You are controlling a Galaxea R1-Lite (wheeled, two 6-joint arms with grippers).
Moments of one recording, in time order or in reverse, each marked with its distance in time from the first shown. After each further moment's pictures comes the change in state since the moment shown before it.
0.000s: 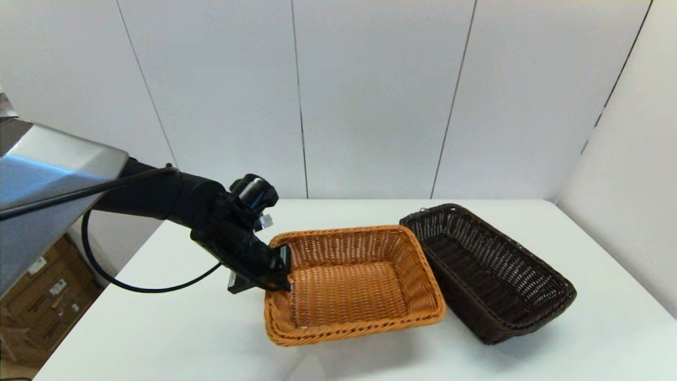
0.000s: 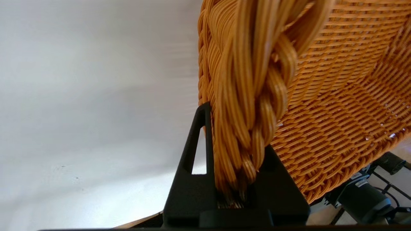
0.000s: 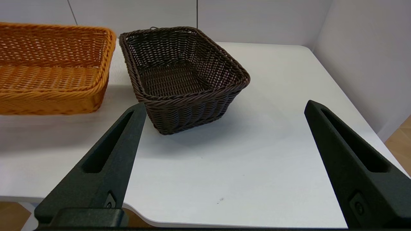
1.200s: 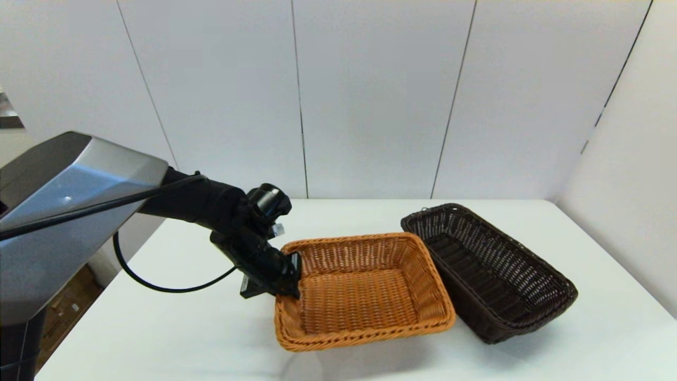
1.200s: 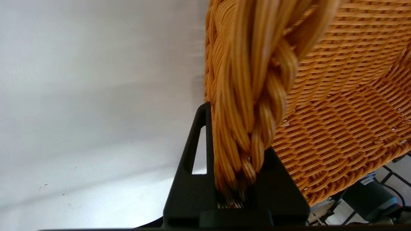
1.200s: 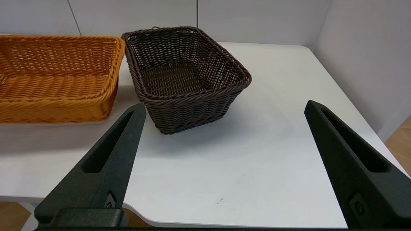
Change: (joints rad) left arm -0.028 0.097 -0.076 0.044 -0.021 0.009; right arm 0.000 0.000 0.000 0.000 0.000 0.000
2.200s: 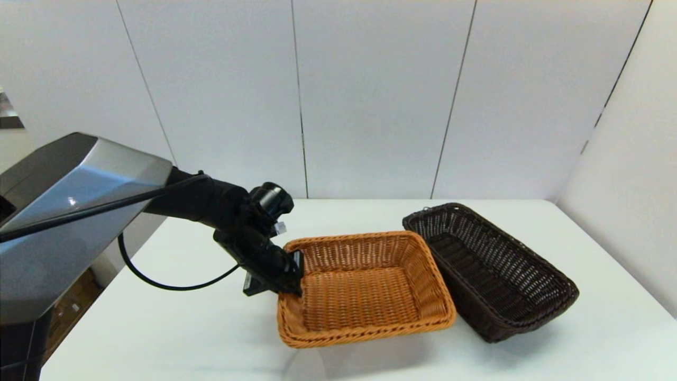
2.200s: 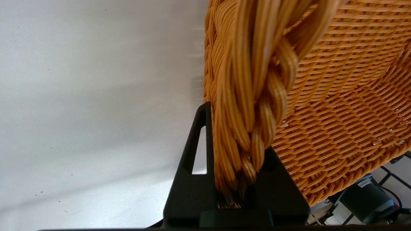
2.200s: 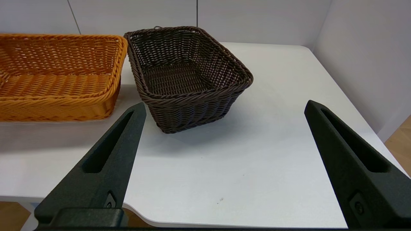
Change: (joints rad) left arm -0.002 0.015 -0.025 -0.001 0.000 -0.007; right arm 0.000 0.000 0.000 0.000 0.000 -0.001
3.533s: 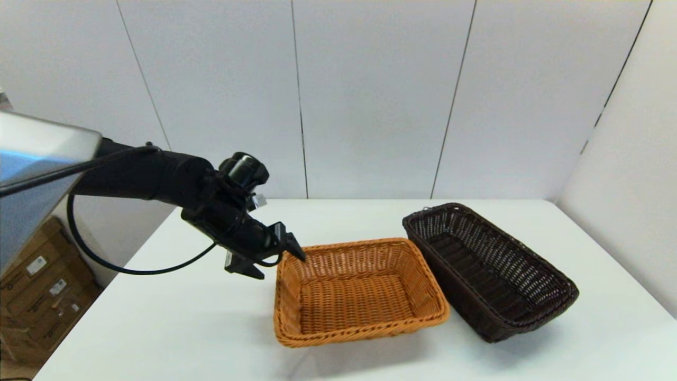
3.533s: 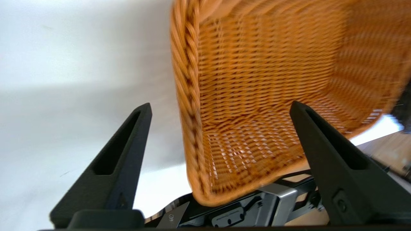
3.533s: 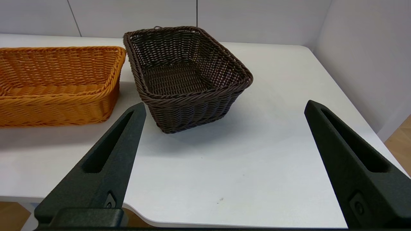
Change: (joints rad) left arm 0.076 -0.140 -0.009 0.020 0.006 0.002; right arm 0.000 0.000 0.000 0.000 0.000 0.001
